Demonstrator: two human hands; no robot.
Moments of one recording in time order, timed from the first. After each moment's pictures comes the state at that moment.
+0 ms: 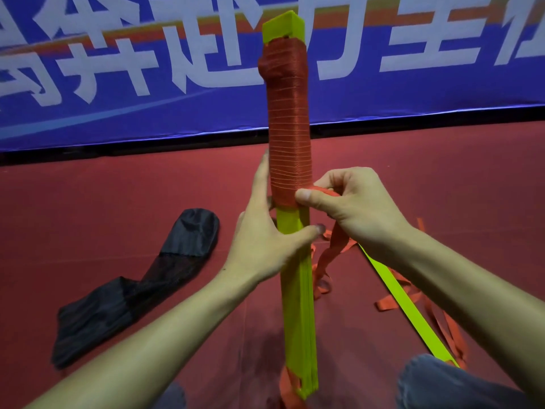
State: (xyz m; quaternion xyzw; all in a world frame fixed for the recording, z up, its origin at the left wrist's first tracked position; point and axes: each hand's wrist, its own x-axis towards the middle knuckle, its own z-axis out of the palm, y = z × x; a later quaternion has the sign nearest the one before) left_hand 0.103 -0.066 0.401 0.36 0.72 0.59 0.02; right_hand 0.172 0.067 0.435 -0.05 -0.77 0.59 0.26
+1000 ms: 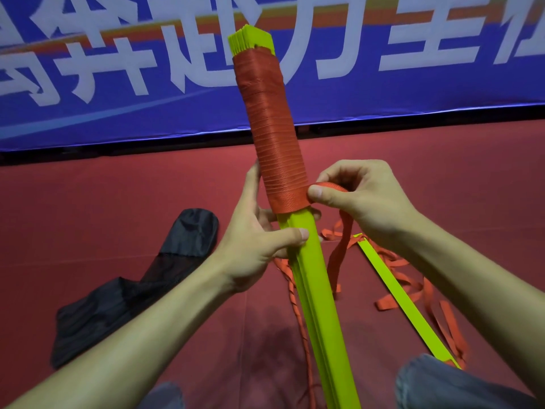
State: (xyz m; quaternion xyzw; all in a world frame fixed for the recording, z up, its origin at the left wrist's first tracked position) left_hand 0.094 -0.075 0.403 0.39 0.55 0.70 0.23; right_hand 0.169 0.090 0.430 0.04 -0.76 0.59 0.28
